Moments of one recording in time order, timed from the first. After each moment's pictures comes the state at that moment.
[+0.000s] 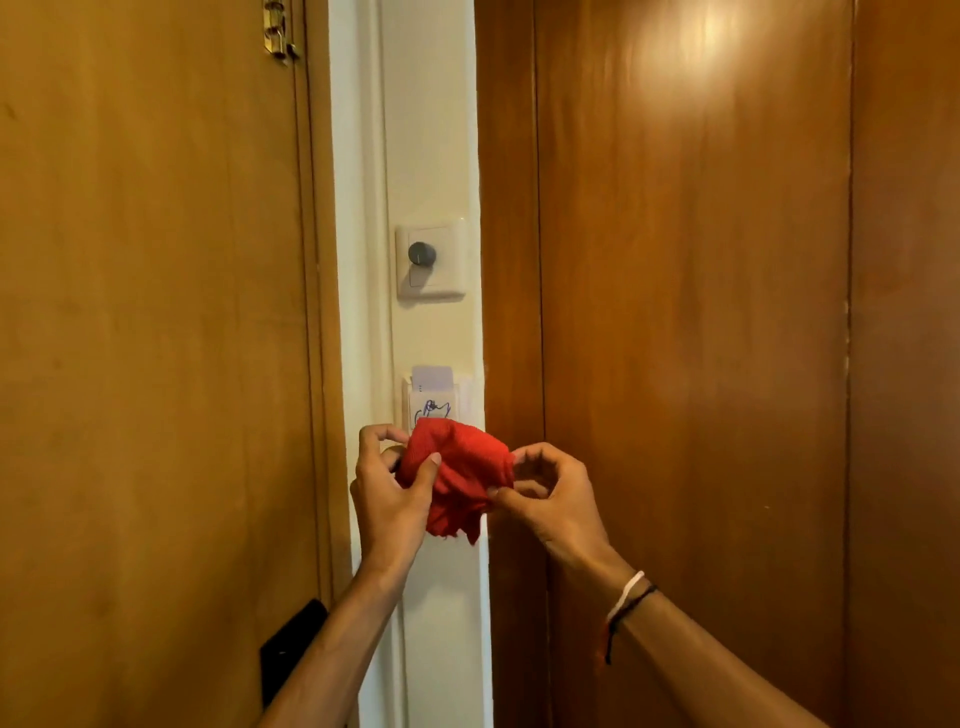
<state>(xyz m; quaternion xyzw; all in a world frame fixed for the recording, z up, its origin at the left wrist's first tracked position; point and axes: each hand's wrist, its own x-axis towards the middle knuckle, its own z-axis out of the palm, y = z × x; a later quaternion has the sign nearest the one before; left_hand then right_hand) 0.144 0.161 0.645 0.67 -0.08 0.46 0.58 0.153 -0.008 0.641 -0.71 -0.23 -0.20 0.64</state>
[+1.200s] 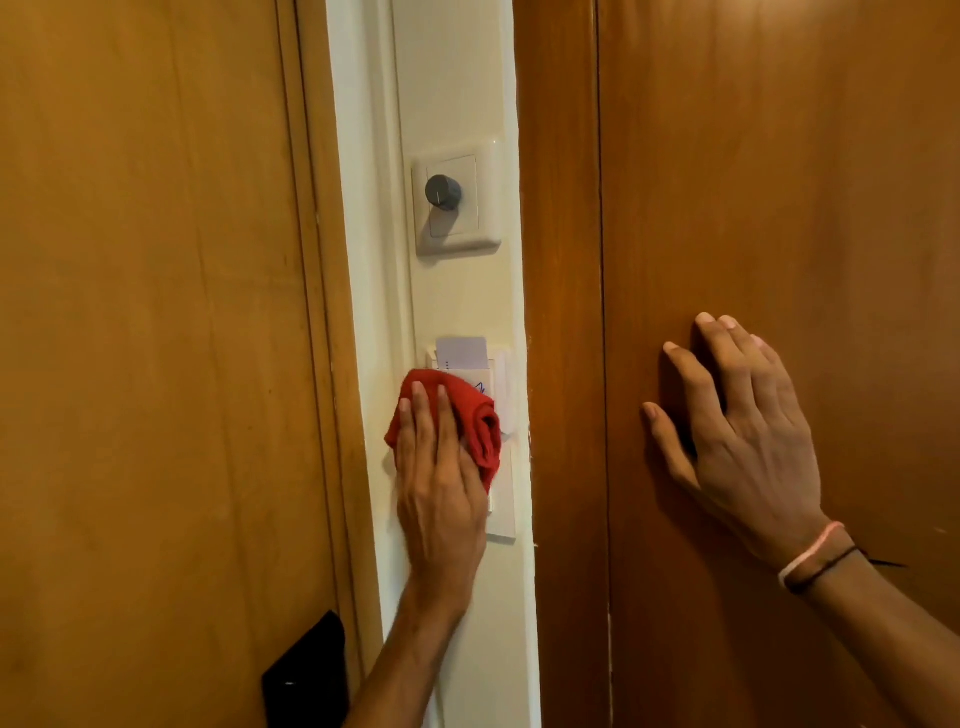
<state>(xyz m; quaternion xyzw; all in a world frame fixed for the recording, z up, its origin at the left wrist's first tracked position) 0.231 0.160 0.605 0.78 0.02 0.59 0.20 0.250 -0.103 0.658 -0.73 -0.14 -0.66 -0.04</state>
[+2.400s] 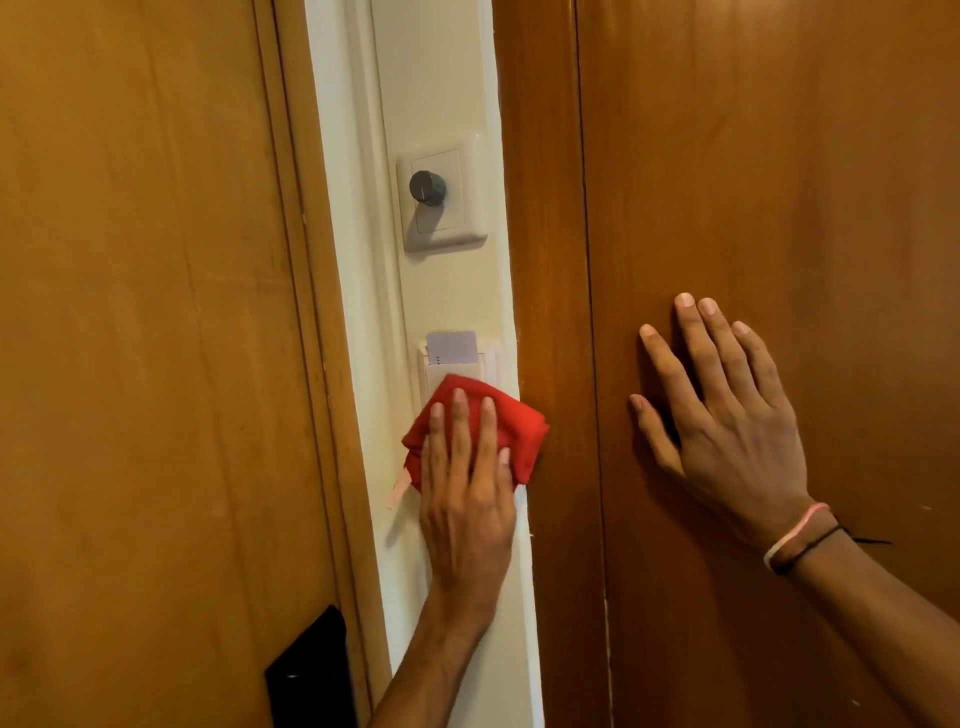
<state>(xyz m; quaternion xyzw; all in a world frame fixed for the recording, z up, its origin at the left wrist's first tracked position) 0.234 0.136 0.585 0.80 -0.01 0.59 0.08 0.251 -0.103 0.655 -0.74 -0.13 -0.65 -0.07</state>
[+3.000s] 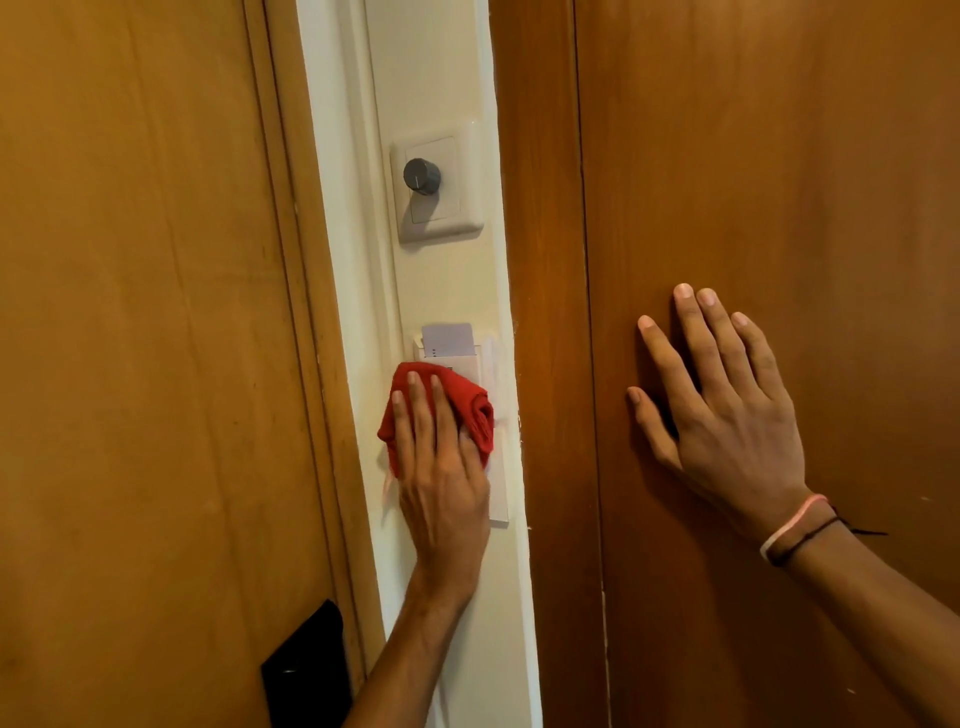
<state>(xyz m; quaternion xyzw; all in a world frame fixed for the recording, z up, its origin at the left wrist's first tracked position) 0.232 0.149 0.603 0.79 0.05 0.58 0.17 0.253 -0.103 0.654 -0.74 -0.13 -0.66 -0.07</state>
